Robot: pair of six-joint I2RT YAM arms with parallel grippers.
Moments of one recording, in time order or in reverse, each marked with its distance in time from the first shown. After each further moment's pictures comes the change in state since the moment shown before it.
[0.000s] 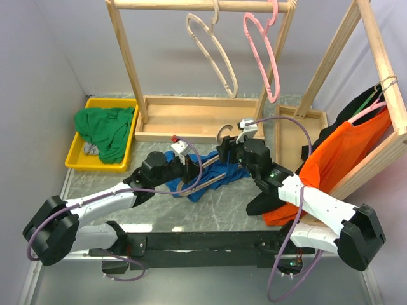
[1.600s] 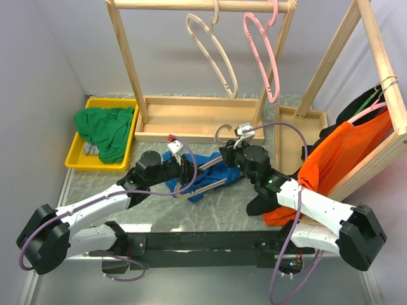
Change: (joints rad) left arm 0.024 -0.089 0.004 -0.071 0.101 -0.011; right arm 0.037 -0.010 -0.092 0.161 0.003 -0.071
